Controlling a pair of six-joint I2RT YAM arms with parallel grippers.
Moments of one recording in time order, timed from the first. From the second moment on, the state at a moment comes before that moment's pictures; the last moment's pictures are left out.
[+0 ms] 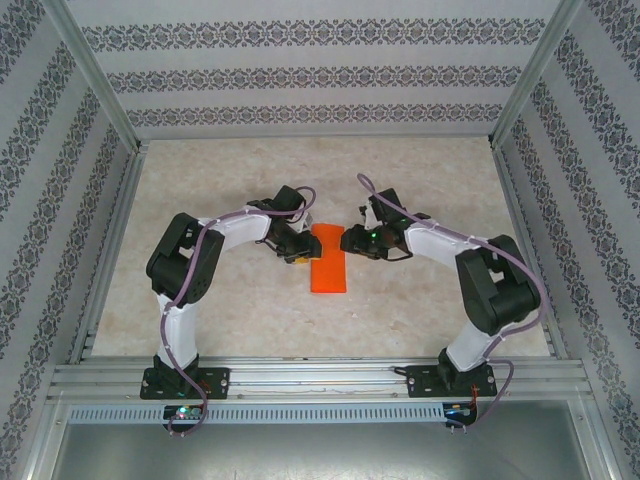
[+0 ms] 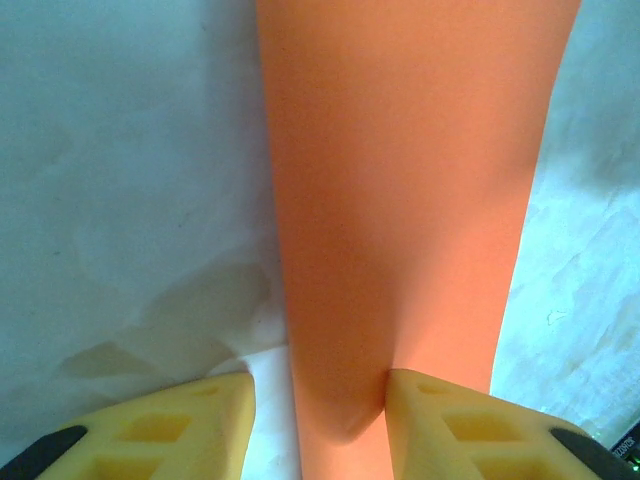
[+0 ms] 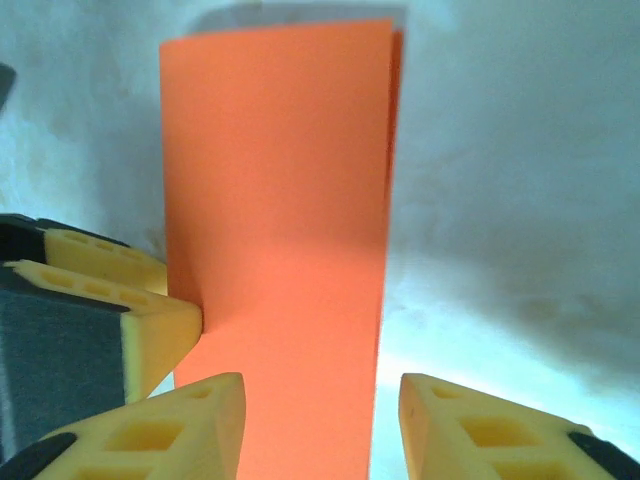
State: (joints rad) left arm -0.50 2.01 1.31 -0.54 0.49 -0.56; right arm 0.39 1.67 0.97 -0.34 -0.41 0.57
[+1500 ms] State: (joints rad) left arm -0.51 2.07 1.41 -0.67 0.45 -0.53; right arm 0.34 1.62 0.93 -0.39 -0.36 0.55
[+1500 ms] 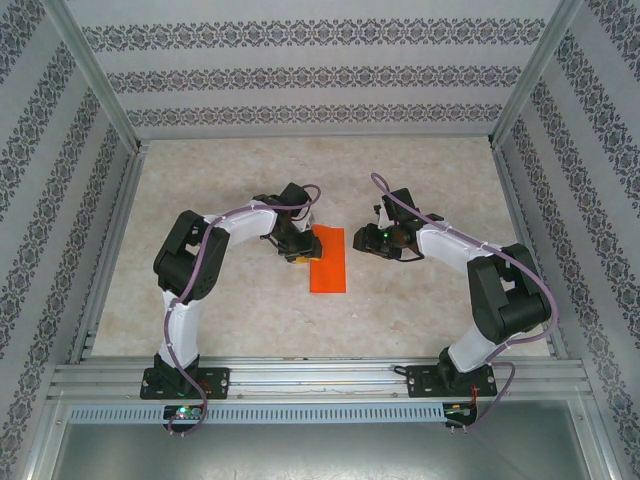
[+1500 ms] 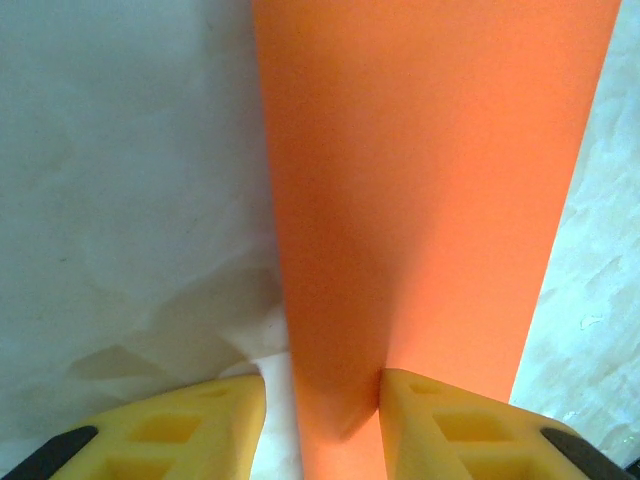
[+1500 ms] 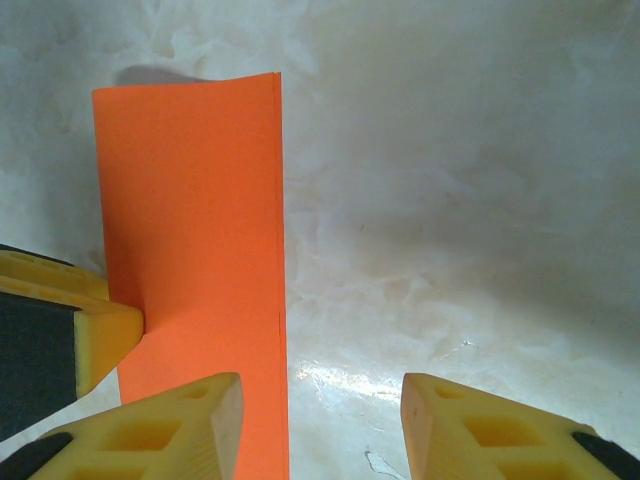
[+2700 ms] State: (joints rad) left arm -0.51 2.08 1.44 -0.71 0.44 -0.53; right arm 0.34 1.63 0.93 -0.39 -0.37 0.55
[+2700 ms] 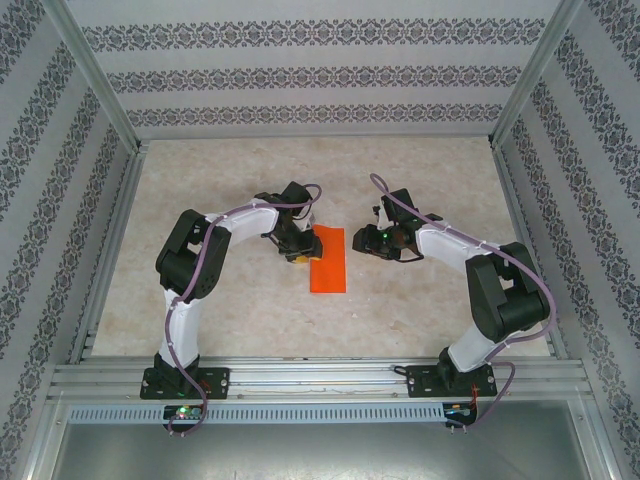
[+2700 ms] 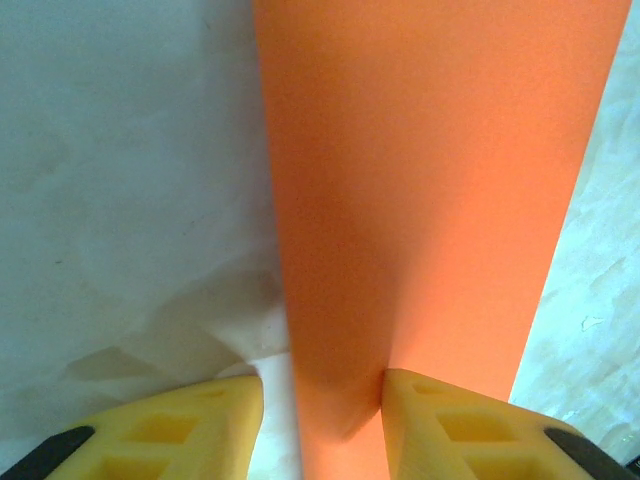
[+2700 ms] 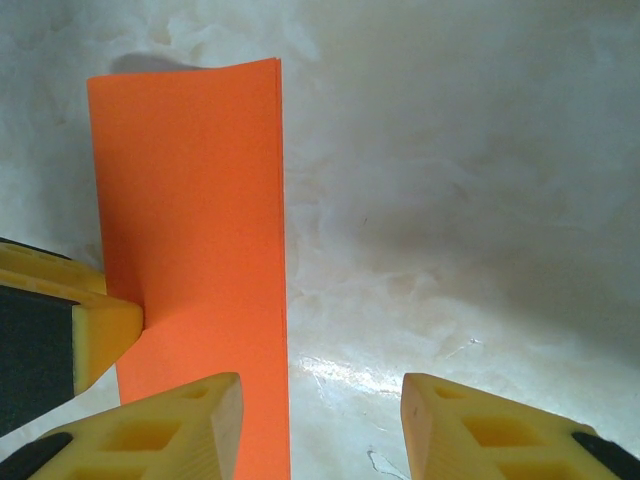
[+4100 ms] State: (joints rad) left arm -0.52 2.09 1.45 -0.72 0.42 -0.53; right arm 0.34 1.63 0.93 -0.39 -0.37 0.54
